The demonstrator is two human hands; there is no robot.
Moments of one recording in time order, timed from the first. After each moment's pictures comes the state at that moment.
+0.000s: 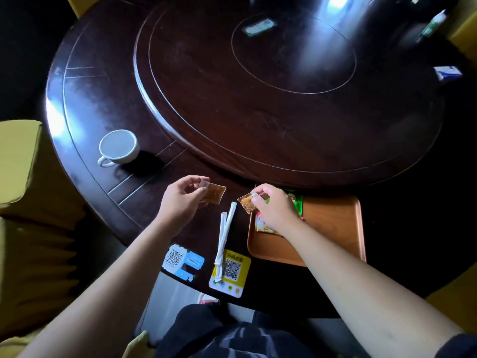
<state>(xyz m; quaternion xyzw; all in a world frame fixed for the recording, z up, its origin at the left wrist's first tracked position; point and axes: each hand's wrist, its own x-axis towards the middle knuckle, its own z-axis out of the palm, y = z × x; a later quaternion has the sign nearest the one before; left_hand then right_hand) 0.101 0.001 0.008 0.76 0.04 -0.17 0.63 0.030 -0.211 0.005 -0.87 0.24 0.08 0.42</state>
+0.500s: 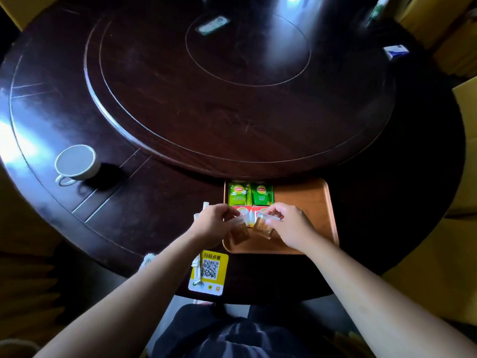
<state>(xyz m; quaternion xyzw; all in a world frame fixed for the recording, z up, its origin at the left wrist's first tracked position) 0.045 -0.089 -0.014 0.84 -0.15 -0.33 0.41 -0.058 -0.285 -0.004 -0.87 0.28 0.11 0.38</state>
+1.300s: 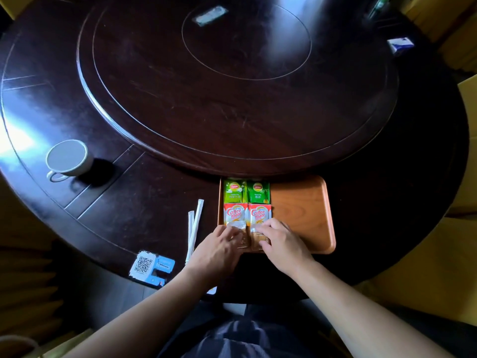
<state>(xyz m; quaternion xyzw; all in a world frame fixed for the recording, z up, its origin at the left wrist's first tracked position) -0.015 -0.084 -0.036 0.83 -0.54 0.00 0.13 -0.098 -0.267 -0.034 -0.94 0.15 0.12 0.27</state>
